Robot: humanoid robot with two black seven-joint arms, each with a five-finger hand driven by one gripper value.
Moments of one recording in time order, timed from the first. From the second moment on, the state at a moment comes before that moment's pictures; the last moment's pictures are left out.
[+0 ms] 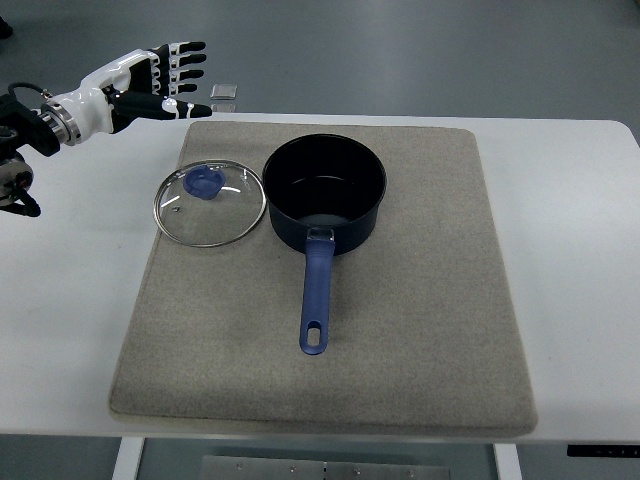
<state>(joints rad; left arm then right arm) -1.12 0.69 -0.10 -0.92 0.15 -0.29 -0.37 0.04 0.00 -0.06 0.21 0.07 -0.11 0.04</state>
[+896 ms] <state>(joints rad) -0.85 0.49 -0.78 -0.53 -0.08 -0.61 0.17 0.04 0.00 -0.06 0.21 0.07 -0.11 0.04</state>
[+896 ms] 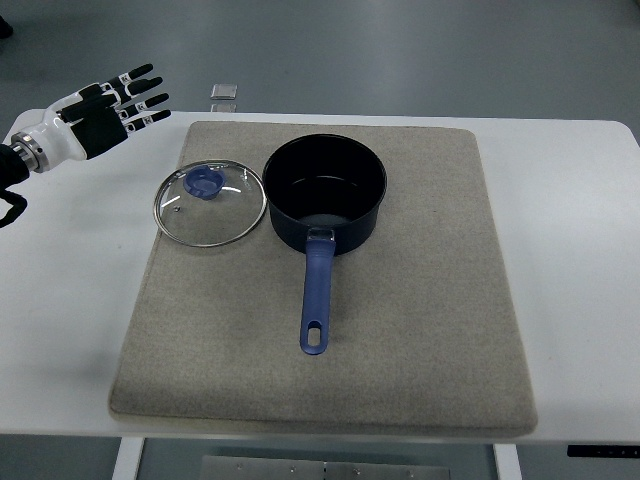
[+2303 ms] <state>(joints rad) -0.87 0.47 -0.79 -0.54 -0.08 -0.61 0.16 0.04 0.00 -0.05 0.22 0.08 -0.10 0.04</state>
